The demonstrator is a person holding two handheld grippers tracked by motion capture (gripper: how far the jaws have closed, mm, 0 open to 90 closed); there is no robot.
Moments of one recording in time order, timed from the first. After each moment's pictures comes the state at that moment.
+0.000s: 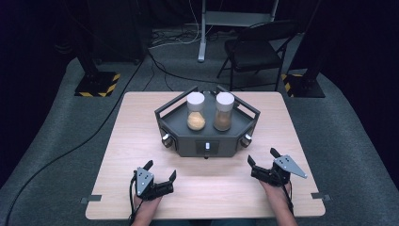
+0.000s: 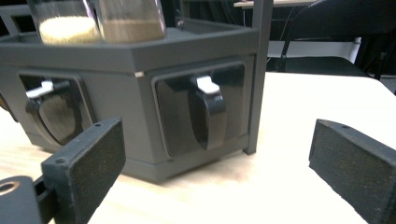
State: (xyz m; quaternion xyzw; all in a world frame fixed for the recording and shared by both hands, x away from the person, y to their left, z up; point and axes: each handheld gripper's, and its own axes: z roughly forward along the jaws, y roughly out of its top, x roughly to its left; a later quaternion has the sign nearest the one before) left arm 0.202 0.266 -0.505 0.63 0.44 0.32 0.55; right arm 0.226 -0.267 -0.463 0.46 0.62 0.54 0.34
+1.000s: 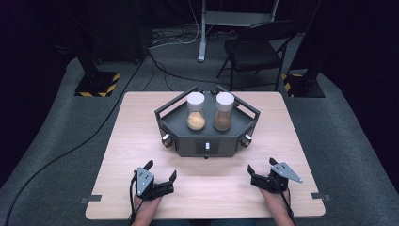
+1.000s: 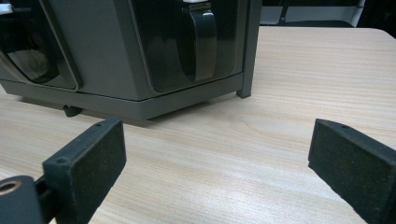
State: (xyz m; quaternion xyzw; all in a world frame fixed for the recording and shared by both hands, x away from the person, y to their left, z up) left arm 0.203 0.265 -0.504 0.64 0.44 0.32 0.55; right arm 0.224 -0.269 -0.481 0.48 0.65 0.50 0.32
